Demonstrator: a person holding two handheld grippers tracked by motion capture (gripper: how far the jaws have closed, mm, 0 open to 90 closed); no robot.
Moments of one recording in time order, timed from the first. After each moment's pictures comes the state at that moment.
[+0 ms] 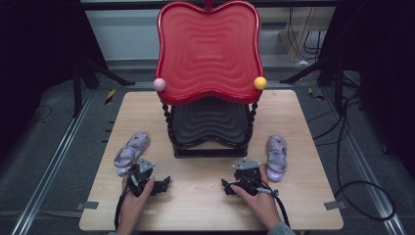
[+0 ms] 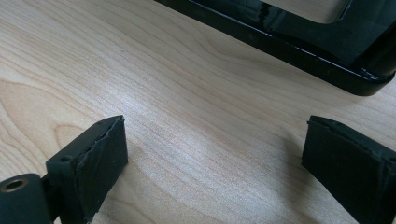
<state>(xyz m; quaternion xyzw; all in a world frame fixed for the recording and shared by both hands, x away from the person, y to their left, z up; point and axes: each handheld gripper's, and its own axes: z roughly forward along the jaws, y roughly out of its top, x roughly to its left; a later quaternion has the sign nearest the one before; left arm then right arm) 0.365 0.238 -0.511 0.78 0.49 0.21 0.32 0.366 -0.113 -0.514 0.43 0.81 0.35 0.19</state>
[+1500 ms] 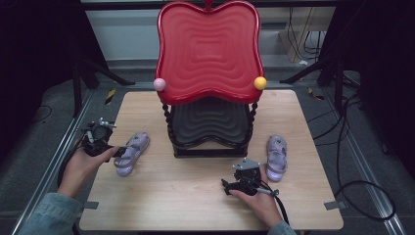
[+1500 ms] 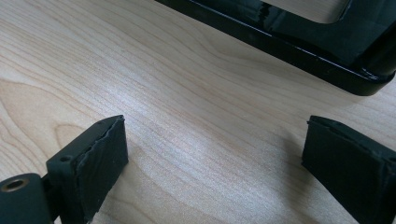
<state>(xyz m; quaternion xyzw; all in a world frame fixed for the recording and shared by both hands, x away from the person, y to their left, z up) 0.426 0.336 -0.378 0.82 0.51 0.20 0.17 0.366 -0.113 -0.514 0.42 0.81 0.35 0.19</state>
